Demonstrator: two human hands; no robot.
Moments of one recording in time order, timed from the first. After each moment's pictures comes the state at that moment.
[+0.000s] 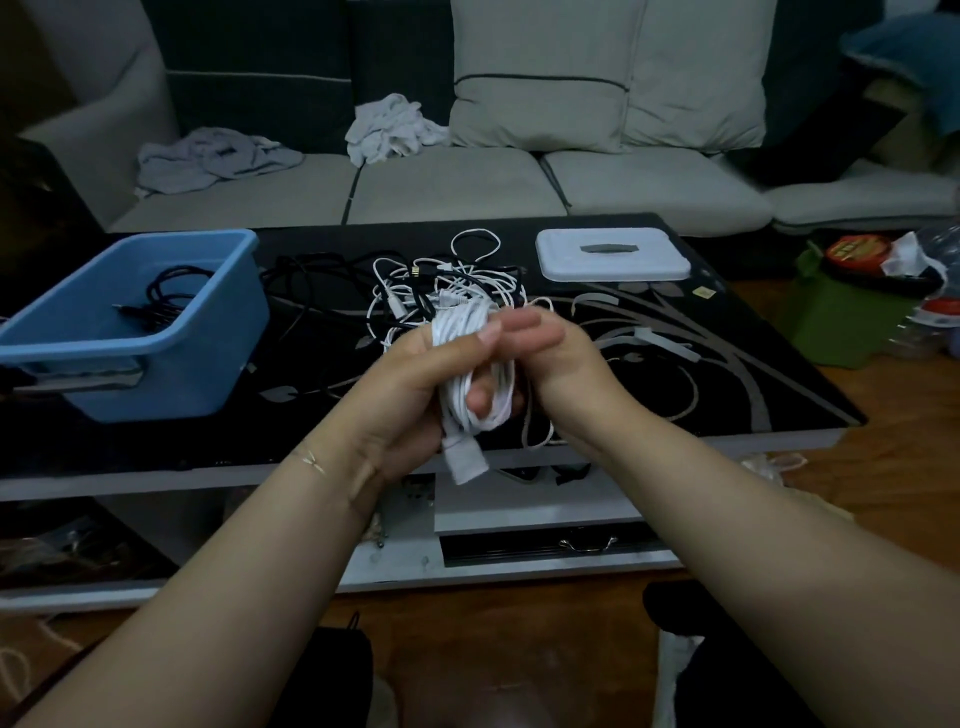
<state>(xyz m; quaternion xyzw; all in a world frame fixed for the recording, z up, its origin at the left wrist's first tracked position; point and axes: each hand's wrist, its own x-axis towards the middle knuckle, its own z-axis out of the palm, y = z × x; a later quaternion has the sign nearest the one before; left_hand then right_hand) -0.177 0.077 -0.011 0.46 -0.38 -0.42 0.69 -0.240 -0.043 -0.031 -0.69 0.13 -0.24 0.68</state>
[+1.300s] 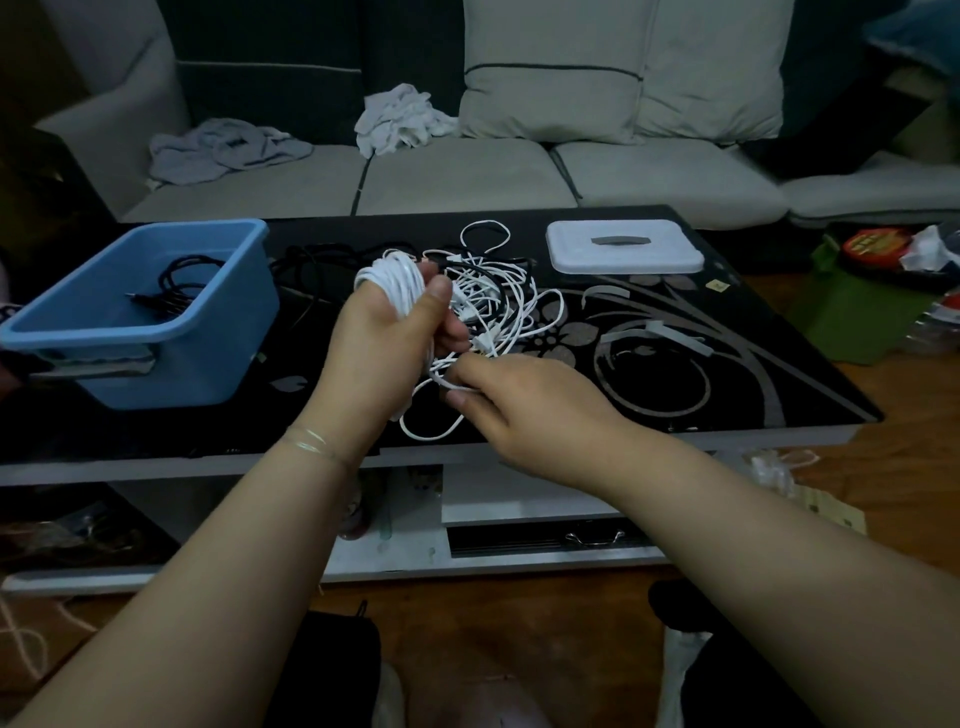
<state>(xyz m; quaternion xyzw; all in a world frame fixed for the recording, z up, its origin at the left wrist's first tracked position) -0.154 0.076 -0.009 0.67 -0.31 -0.09 0.67 -0.257 -0.022 -0.028 -0.98 0.00 -0.16 0.13</state>
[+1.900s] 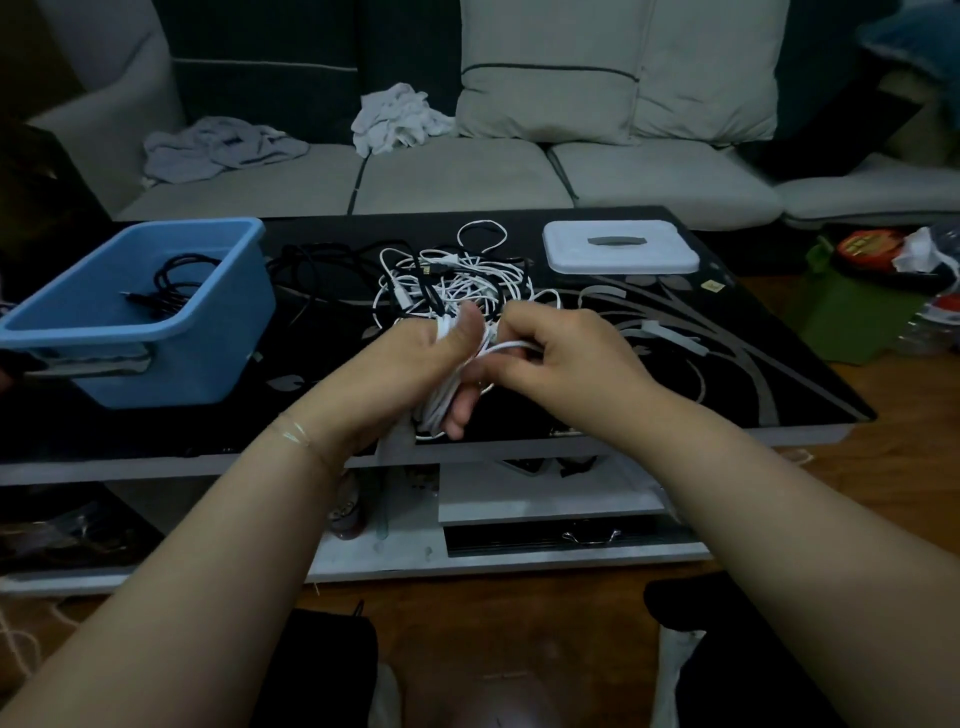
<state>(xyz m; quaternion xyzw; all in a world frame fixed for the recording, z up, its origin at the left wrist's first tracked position) -0.165 0.089 -0.001 0.71 -0.45 -0.28 0.47 -0.261 -0.049 -0.013 -0.93 0.10 -0.23 0.26</state>
